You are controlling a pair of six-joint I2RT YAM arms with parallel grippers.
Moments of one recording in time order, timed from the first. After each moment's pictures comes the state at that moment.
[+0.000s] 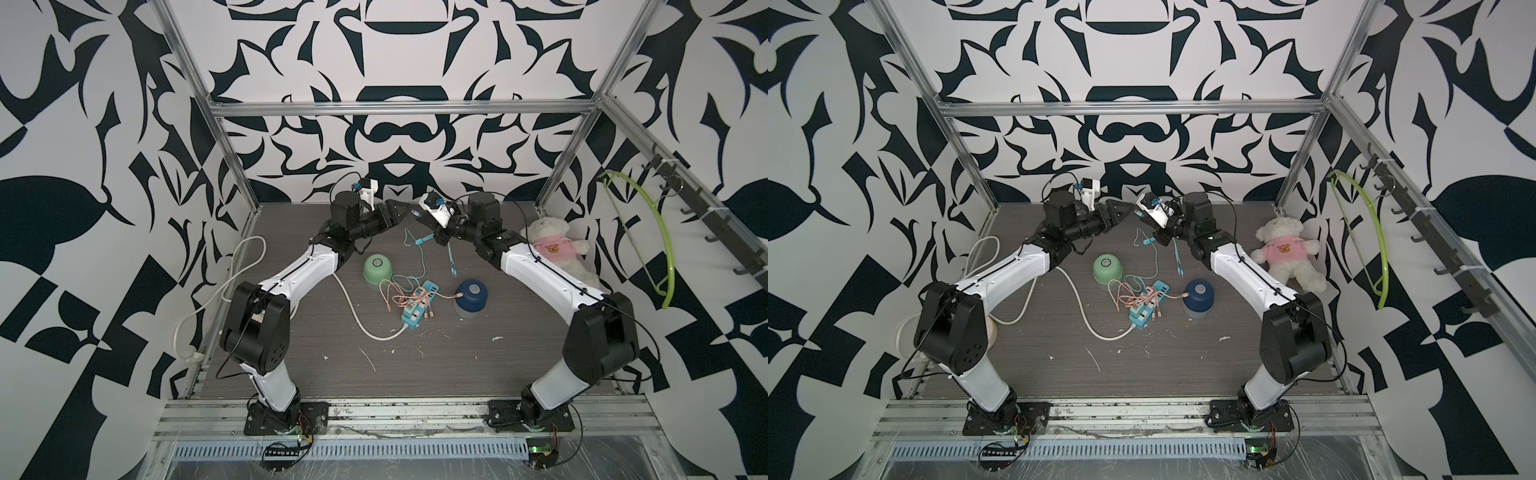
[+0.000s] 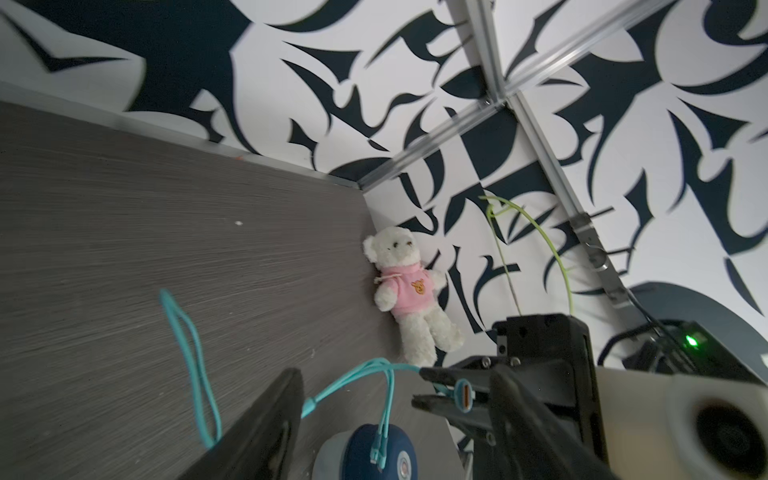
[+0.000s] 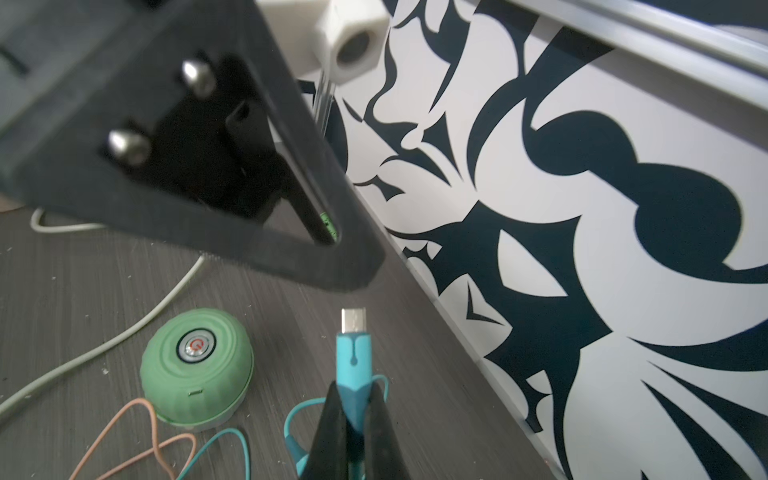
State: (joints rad) left arm -0.44 1.69 1.31 0.18 0.48 -0.86; right arm 0.39 1.63 1.31 -0.07 -0.49 -0.54
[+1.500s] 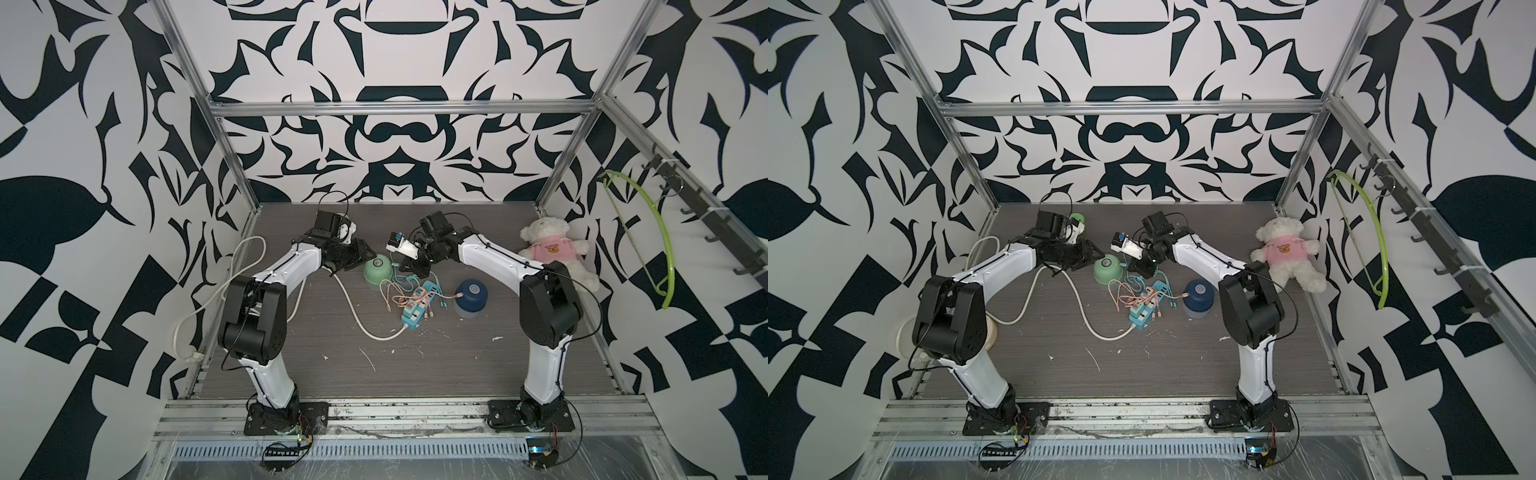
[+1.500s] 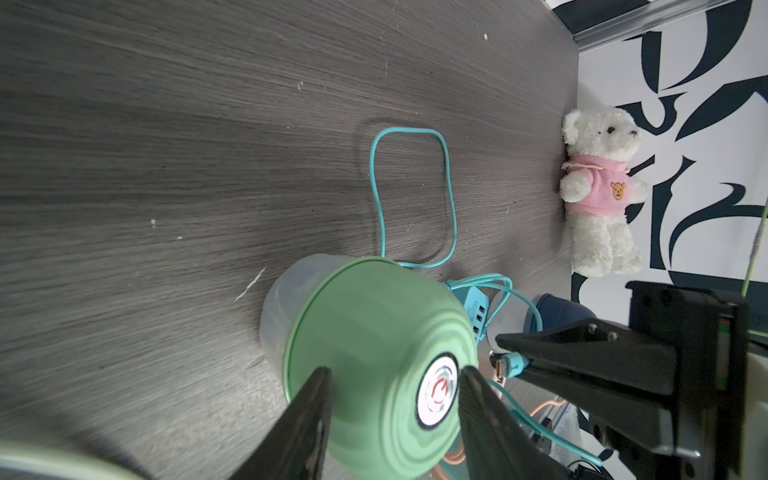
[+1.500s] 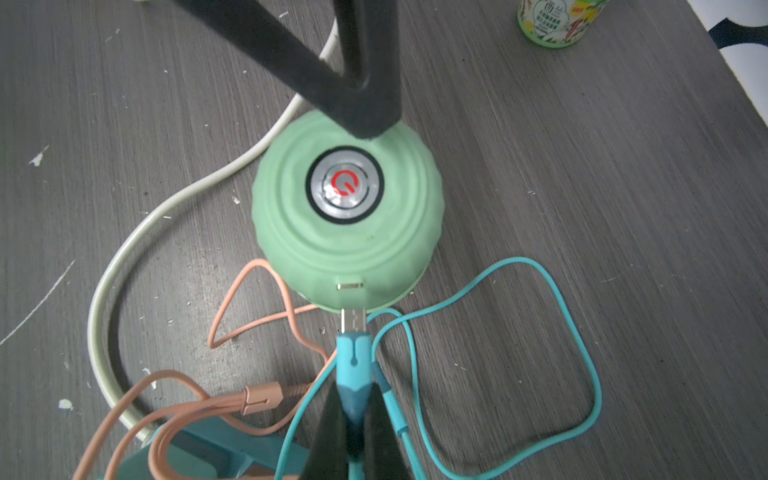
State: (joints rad) left arm -0.28 1.76 1.26 -0.43 0.59 -0.50; right arm 0.54 1.94 1.53 -0.60 -0.46 -0.62
